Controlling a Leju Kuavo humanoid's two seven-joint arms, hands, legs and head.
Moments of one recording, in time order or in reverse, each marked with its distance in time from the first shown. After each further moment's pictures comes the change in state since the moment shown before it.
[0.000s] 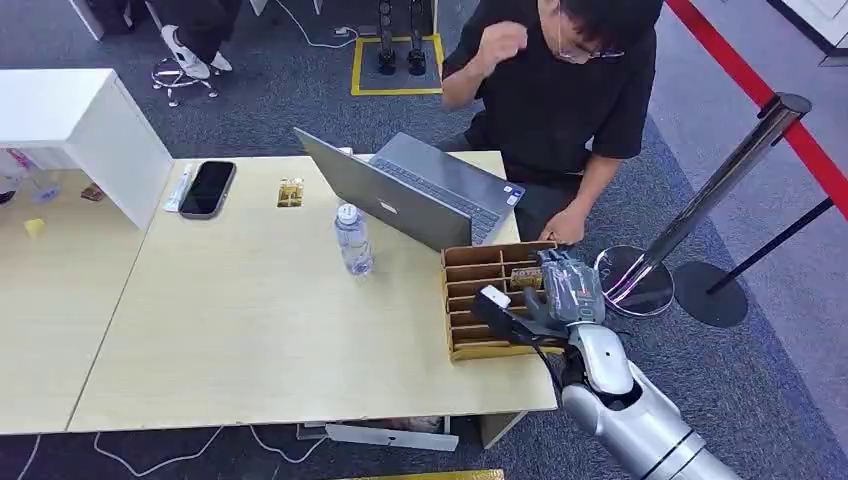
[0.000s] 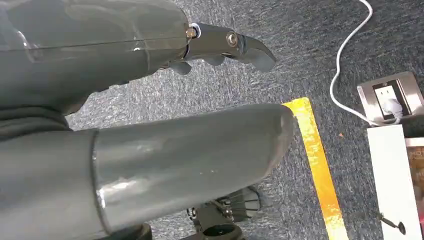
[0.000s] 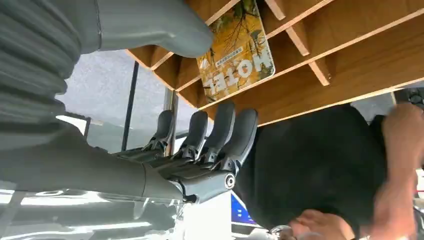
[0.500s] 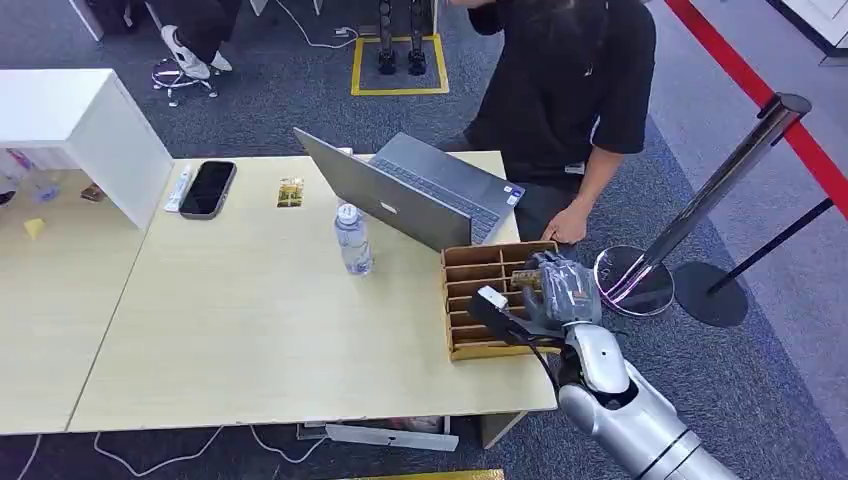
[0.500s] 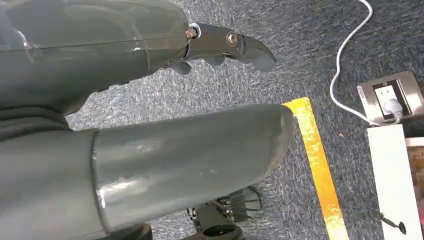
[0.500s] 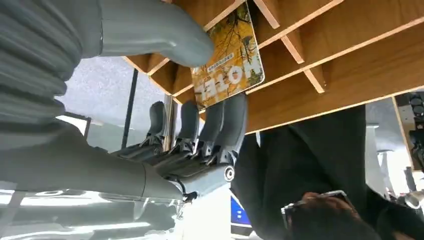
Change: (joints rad) left arm 0.000 0.000 -0.001 0.000 0.000 0.000 0.000; right arm -0.007 0.008 0.009 0.019 0.000 -0.002 0.004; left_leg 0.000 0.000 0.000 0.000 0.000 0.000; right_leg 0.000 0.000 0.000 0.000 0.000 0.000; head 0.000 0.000
